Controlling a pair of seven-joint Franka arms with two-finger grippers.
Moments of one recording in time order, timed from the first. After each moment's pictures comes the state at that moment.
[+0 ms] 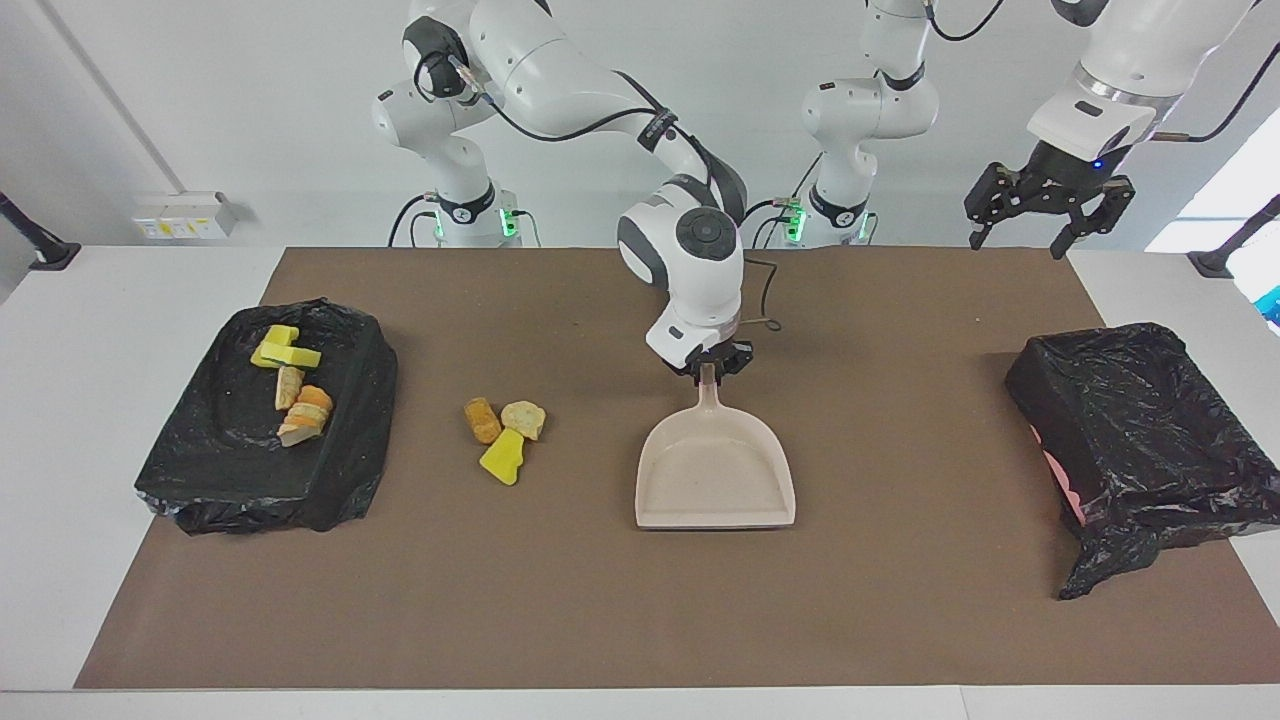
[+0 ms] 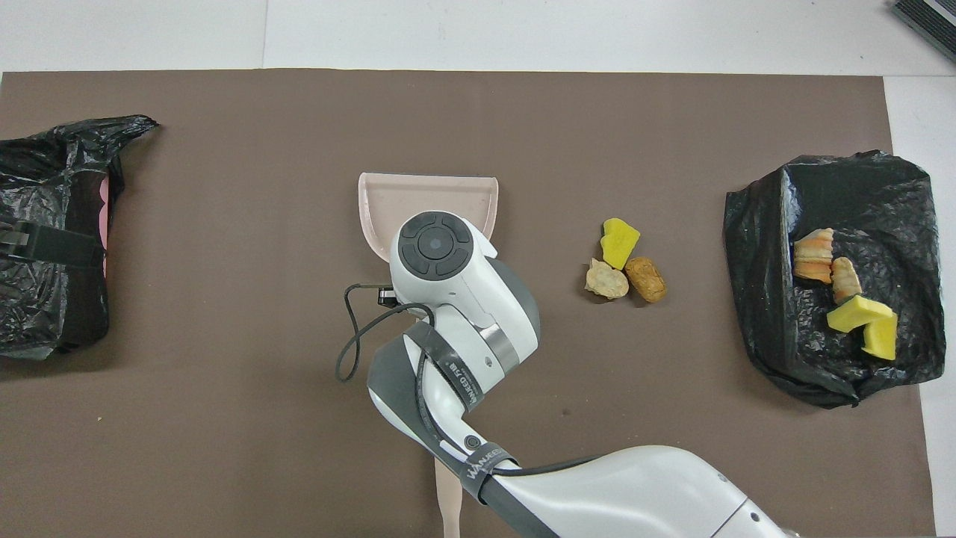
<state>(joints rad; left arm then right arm) -0.03 -0.04 -0.06 -1.51 -0.01 1.51 0.14 0.59 0.56 0.11 -1.50 0.08 2.07 0.70</state>
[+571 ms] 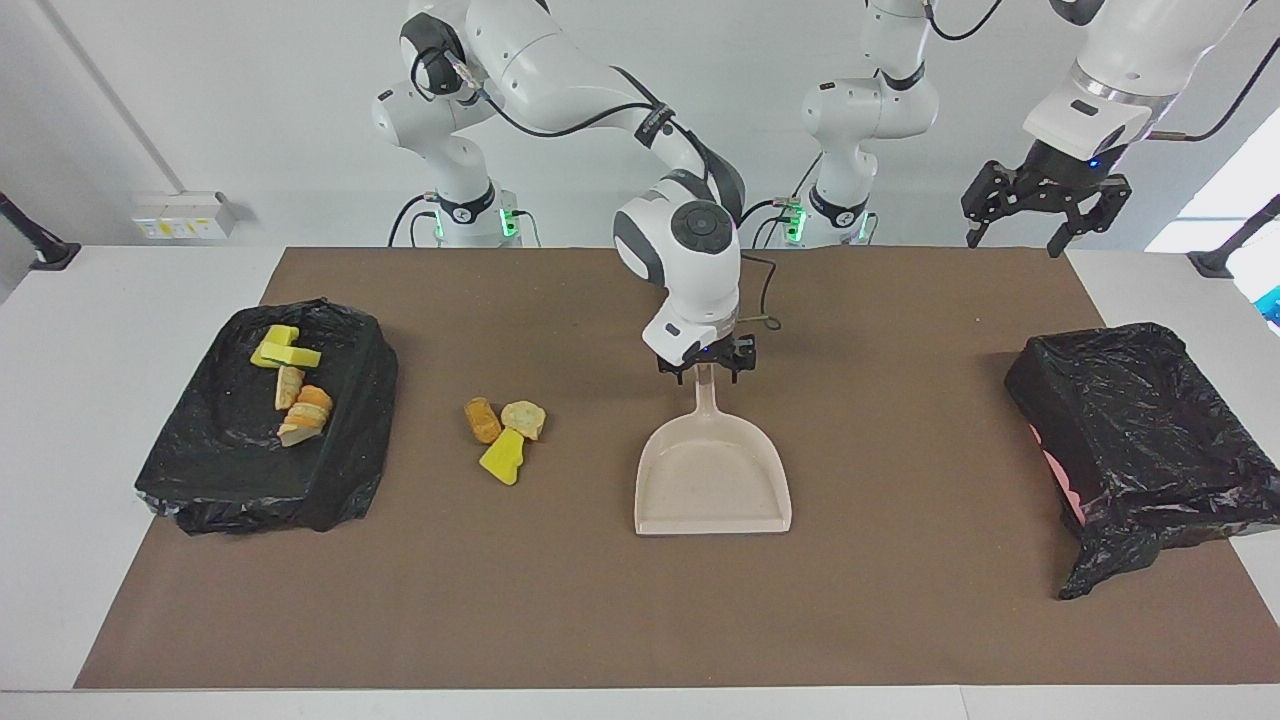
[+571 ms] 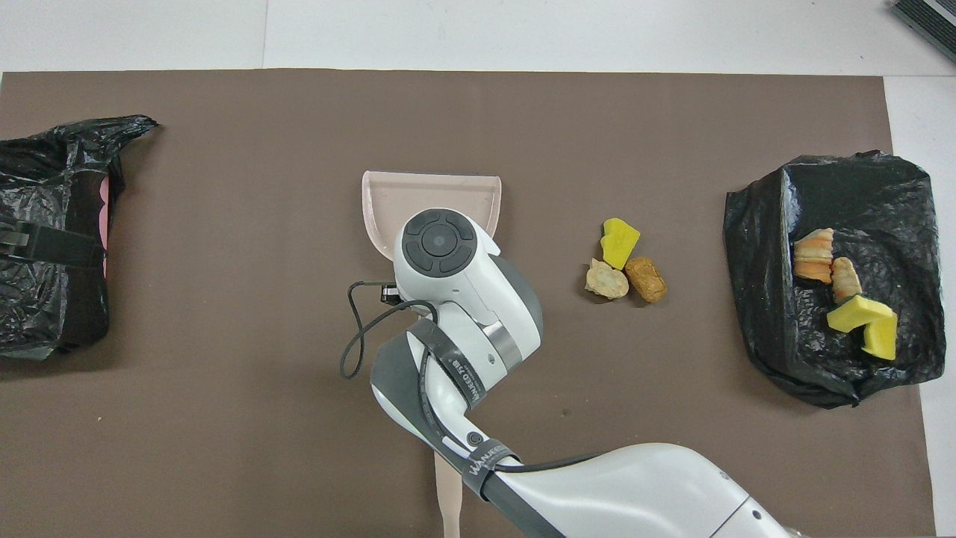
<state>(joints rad) -0.03 -0.04 -0.06 -1.51 -0.01 1.50 0.14 0.58 0.52 0.10 -1.49 0.08 2.04 0.70</state>
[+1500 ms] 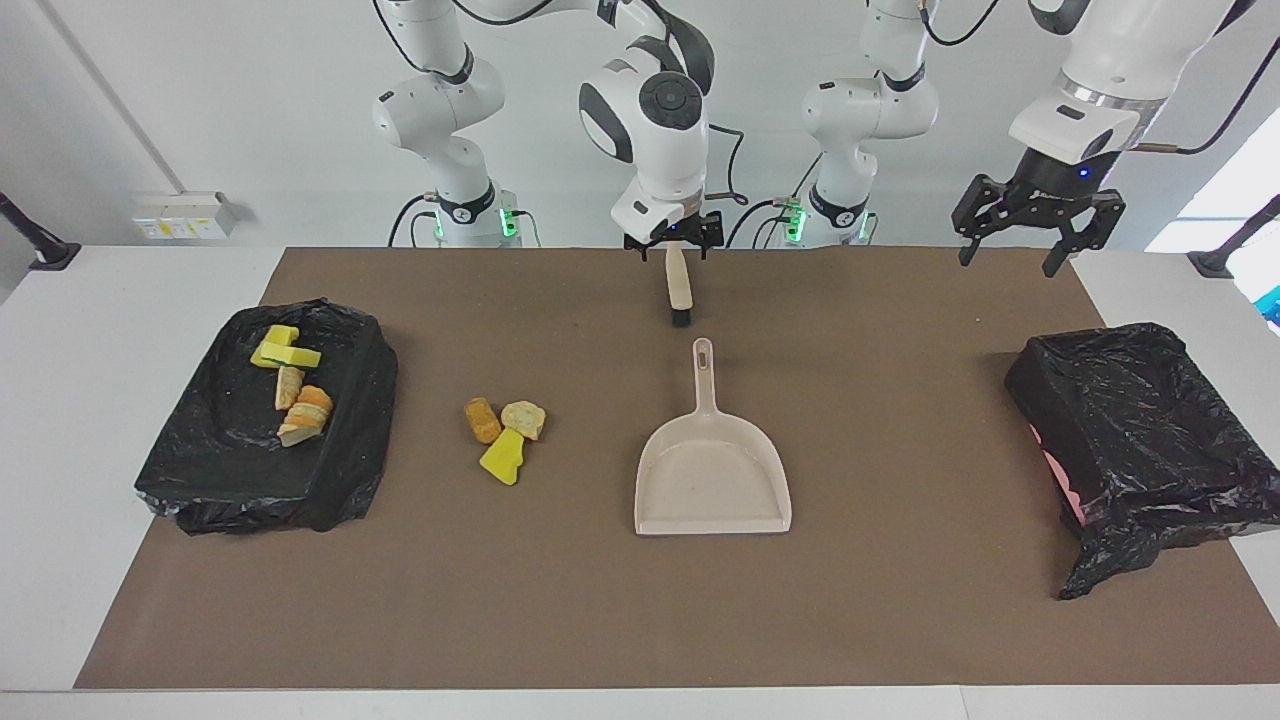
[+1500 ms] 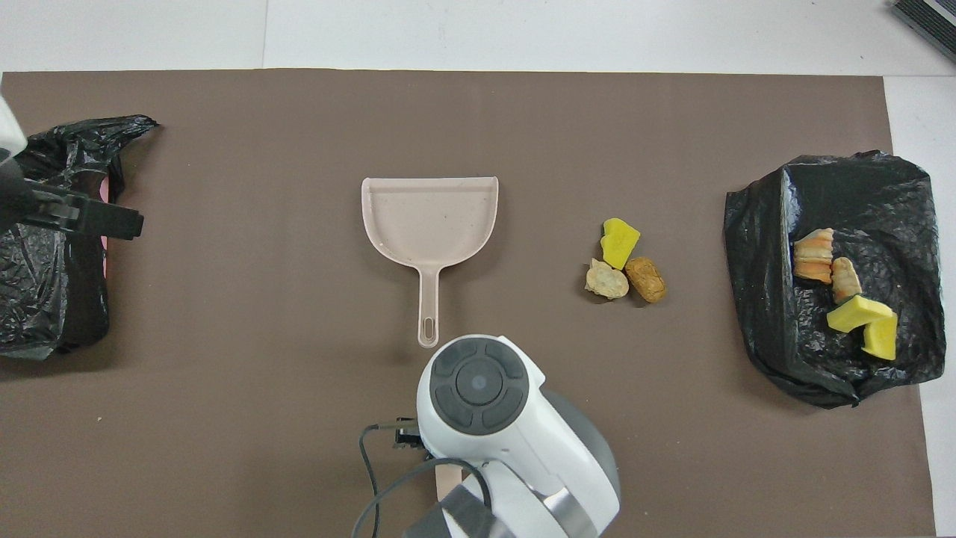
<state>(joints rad) -0.09 0.01 -0.08 -1.51 -0.01 1.65 0.13 0.70 0.05 0.11 -1.97 0.26 1.87 0.73</state>
